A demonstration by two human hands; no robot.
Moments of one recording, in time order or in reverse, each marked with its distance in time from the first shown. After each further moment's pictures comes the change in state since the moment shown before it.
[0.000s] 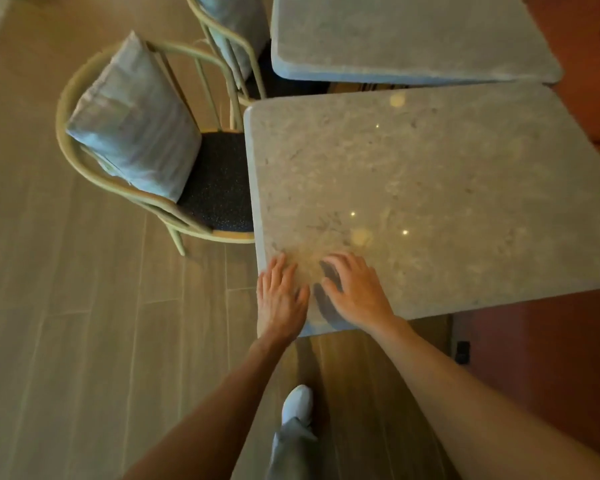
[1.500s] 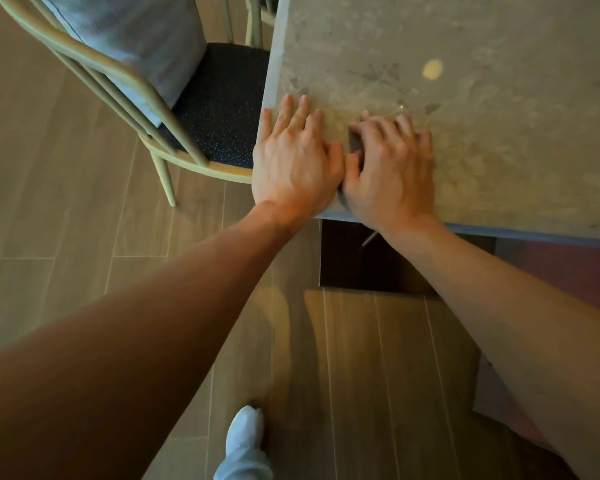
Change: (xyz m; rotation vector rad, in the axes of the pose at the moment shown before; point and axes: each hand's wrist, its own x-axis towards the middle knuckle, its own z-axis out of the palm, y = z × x) left_hand 0.084 -0.034 0.023 0.189 0.409 0.191; right_hand 0.080 0.005 0.077 -0.405 0.567 -0.215
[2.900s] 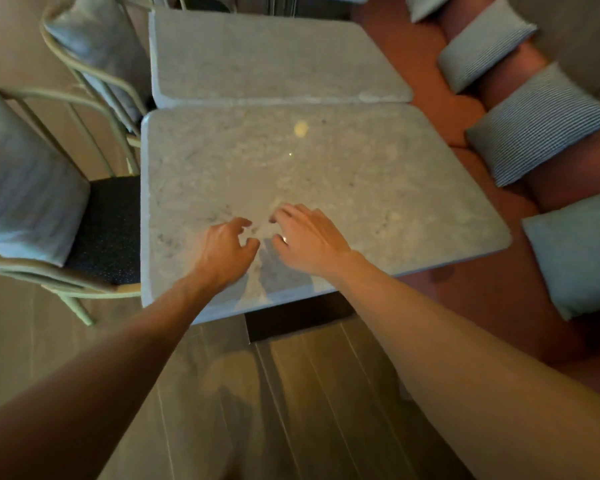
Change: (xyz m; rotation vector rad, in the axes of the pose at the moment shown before) left_hand 0.067 0.134 -0.096 -0.230 -0.483 0.047; right_hand 0.051 0.091 -0.180 0.023 -0.414 0.034
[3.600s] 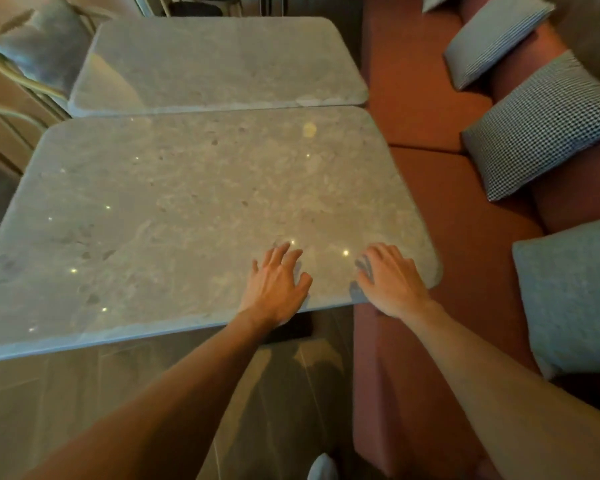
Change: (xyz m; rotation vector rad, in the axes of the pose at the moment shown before) left_hand 0.056 0.265 0.259 0.126 -0.106 0.064; right_hand -0.133 0.416 0.011 0.022 -0.062 0.271
